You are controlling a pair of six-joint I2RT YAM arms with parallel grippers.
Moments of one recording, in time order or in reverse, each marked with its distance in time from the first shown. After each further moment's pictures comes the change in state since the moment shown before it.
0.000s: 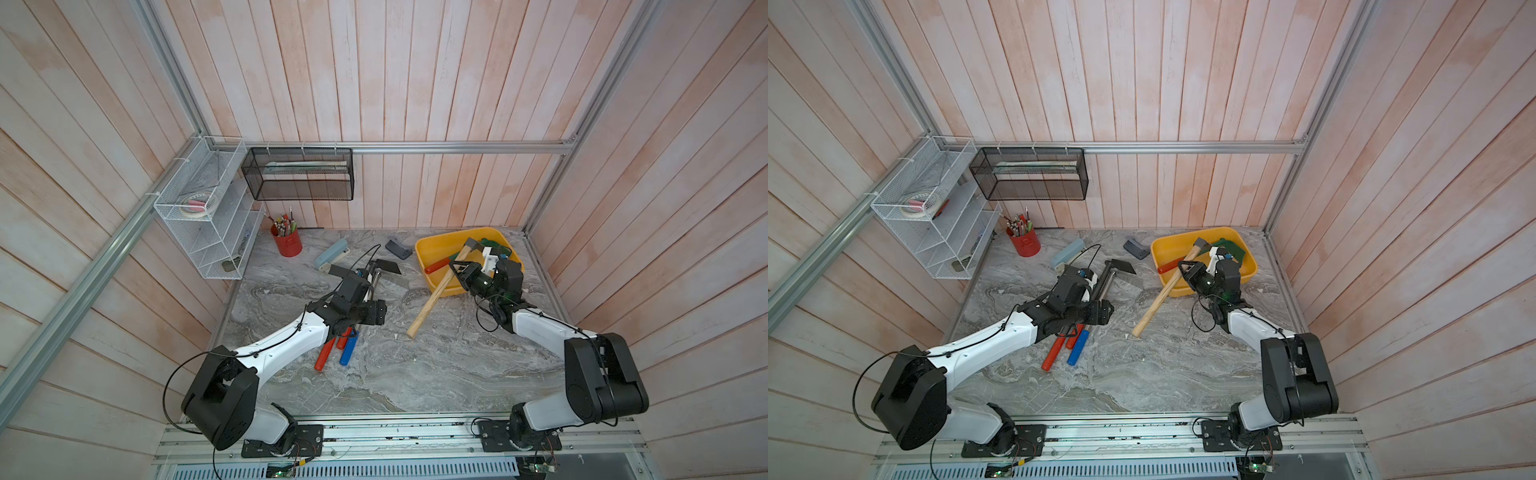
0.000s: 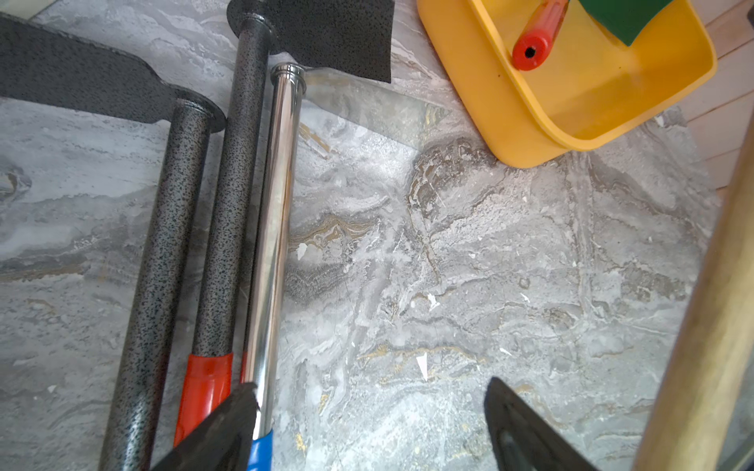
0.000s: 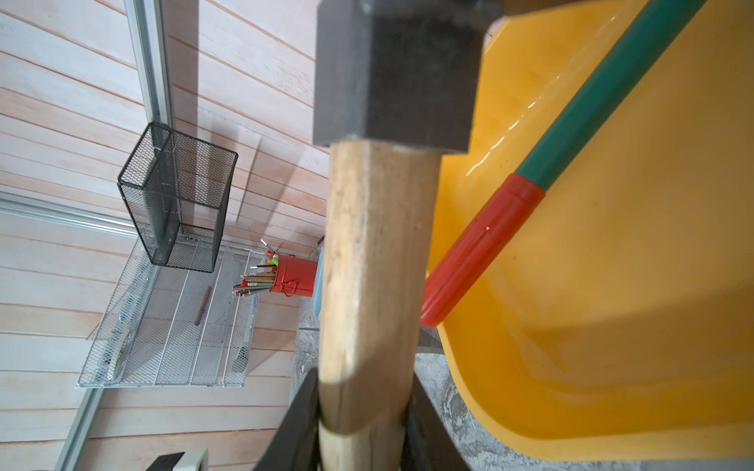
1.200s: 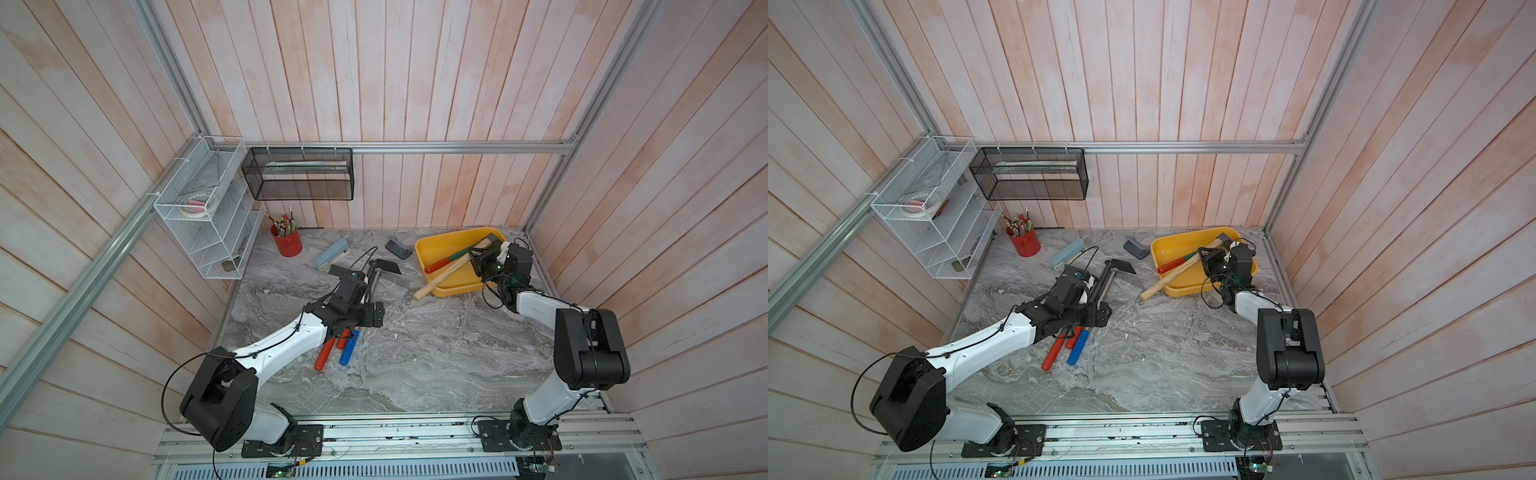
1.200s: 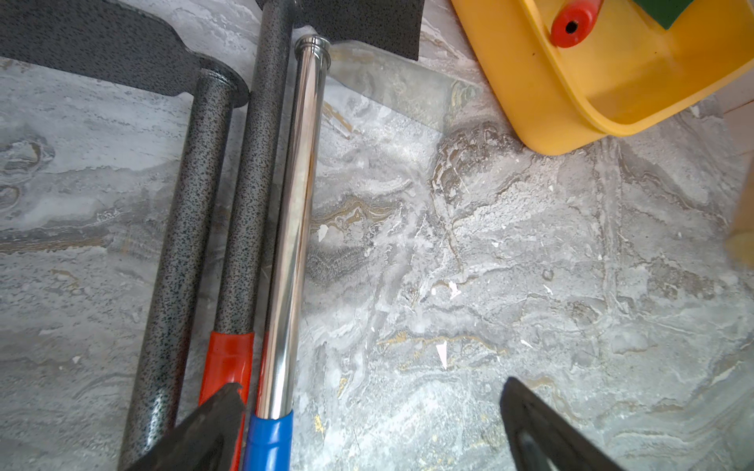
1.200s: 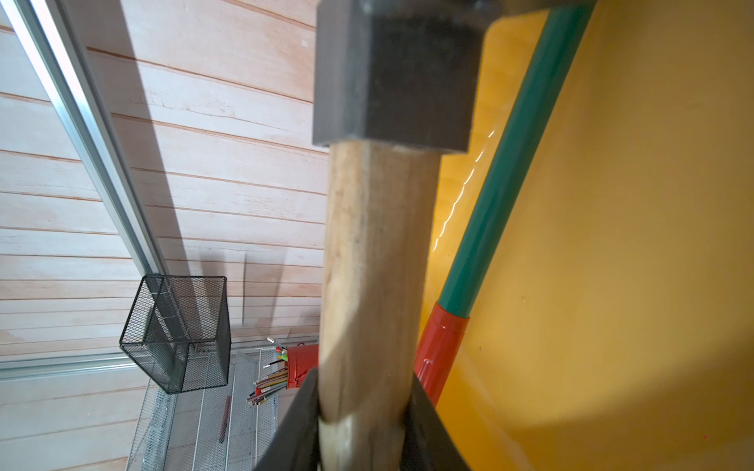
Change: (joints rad) left arm 0.014 -0.012 -0.021 -0.034 -0.008 -0.009; right arm -0.145 0.209 0.167 -0.001 0.023 0.200
